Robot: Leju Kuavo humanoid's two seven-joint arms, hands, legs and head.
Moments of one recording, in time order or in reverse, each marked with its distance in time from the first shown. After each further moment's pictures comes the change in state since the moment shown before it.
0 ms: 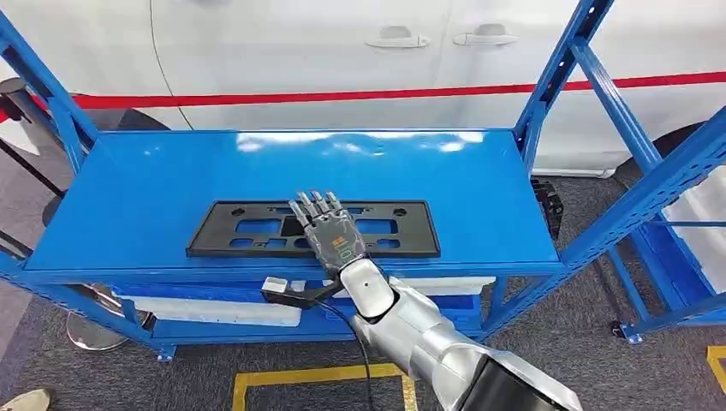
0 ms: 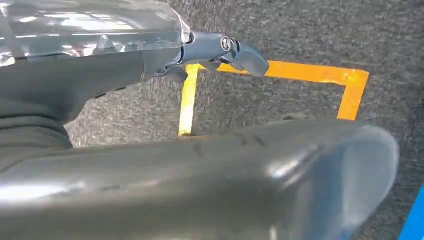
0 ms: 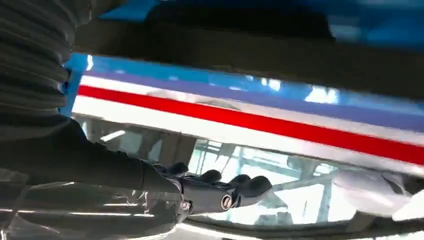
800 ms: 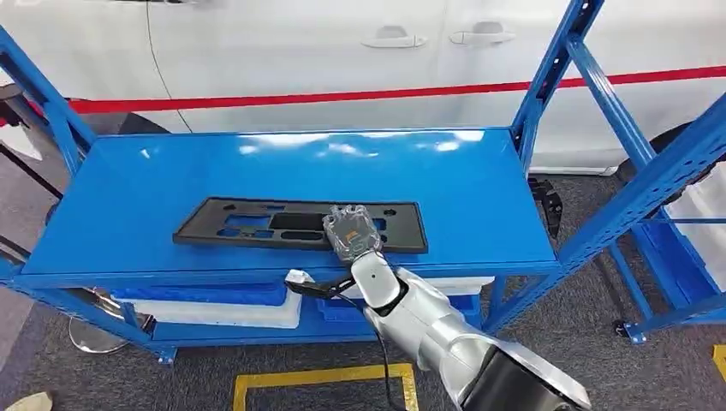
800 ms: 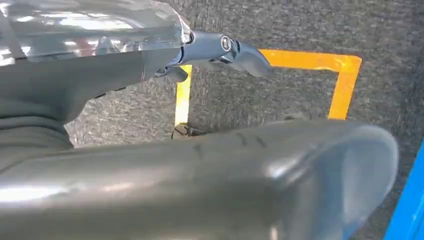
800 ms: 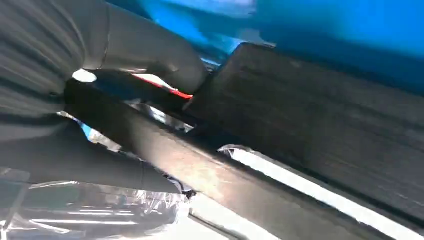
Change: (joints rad) left arm -0.004 0.002 0.001 0.002 -0.007 -0.012 -0.017; right arm -0.033 -0.021 -0.032 0.039 0.084 0.116 0.069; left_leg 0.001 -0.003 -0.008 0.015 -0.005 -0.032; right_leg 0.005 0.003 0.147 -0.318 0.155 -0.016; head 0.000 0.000
